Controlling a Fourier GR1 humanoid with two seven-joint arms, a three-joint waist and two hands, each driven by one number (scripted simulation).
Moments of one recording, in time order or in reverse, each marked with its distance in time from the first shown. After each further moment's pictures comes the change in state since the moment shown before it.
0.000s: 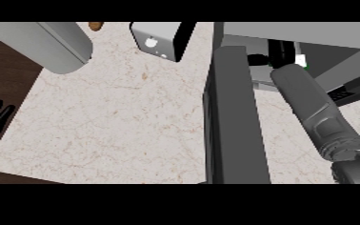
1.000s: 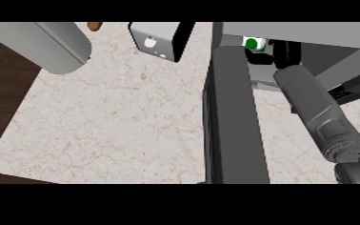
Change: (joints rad) left arm 0.056 -0.018 0.078 -0.068 0.092 0.059 0.027; right arm 0.018 -0.014 0.004 -0.014 -0.005 -0.095 0.036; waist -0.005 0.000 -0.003
